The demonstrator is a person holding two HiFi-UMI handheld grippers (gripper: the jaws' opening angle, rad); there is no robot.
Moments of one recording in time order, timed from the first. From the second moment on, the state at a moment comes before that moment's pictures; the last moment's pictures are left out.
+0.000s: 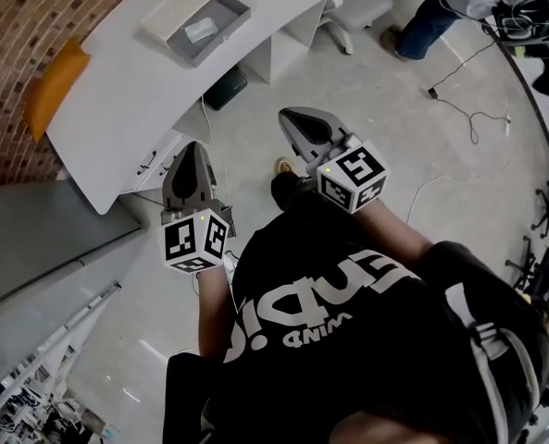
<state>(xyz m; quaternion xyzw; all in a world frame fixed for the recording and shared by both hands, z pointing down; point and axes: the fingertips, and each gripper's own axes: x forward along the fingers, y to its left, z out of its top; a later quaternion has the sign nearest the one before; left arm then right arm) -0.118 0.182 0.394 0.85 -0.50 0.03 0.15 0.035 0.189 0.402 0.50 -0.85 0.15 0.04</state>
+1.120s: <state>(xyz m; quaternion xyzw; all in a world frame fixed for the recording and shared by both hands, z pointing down) -0.085 0.067 0.389 0.81 -0.56 0.02 0.15 0.071 0.049 0.410 0.43 -0.89 0.16 0.04</state>
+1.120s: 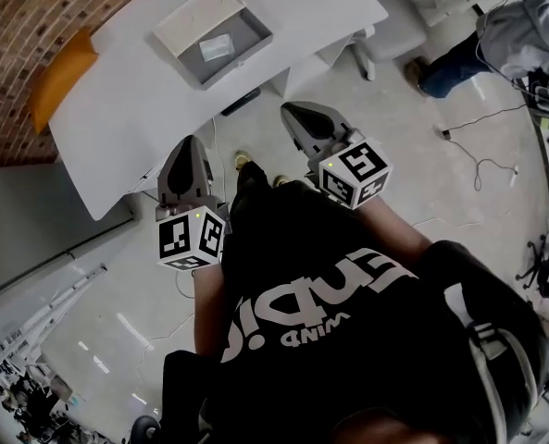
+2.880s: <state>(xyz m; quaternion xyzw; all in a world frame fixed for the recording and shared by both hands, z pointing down) -0.111 -0.176 0.396 0.87 -0.46 0.04 0.17 0.012 -0.172 0.415 0.47 -0.86 0.16 0.06</state>
